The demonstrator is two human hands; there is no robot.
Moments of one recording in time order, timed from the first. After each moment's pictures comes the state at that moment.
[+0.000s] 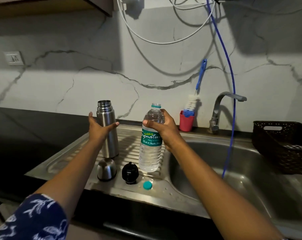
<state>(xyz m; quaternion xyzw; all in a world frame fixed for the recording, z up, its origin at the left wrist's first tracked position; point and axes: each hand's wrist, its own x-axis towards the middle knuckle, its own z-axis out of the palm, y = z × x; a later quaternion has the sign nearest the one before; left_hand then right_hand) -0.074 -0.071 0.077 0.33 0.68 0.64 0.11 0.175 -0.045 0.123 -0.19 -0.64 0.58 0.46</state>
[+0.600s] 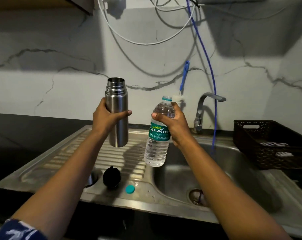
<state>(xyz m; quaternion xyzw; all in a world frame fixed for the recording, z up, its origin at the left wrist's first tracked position) 0.027 -0.066 0.143 0.47 0.62 0.63 0.07 0.240 -0.029 0.144 -0.23 -0.61 0.54 0.54</state>
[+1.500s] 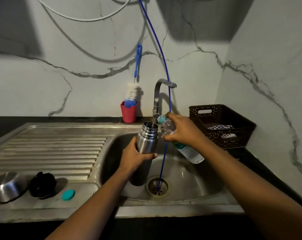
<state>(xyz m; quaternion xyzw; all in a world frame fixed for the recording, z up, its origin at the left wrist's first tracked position) 0.236 0.005 0.003 0.58 0.59 0.50 0.26 0.422 0.046 0.100 -0.47 -0.84 0.07 0.26</state>
